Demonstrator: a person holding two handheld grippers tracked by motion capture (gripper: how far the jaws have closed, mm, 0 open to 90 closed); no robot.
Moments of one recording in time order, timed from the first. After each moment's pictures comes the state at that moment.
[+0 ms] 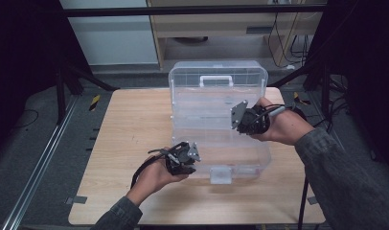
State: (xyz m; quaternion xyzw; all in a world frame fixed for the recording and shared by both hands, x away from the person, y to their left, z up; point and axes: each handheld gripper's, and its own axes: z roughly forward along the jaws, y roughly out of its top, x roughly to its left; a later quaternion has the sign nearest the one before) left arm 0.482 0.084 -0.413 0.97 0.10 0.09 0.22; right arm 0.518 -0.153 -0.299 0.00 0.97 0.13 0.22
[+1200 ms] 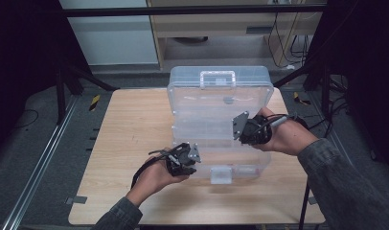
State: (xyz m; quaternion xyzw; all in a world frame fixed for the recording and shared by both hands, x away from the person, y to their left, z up) left arm 0.479 0.083 -0.414 0.97 0.09 0.09 0.22; right arm 0.500 -0.156 -0.311 -0.01 0.97 0.11 0.20
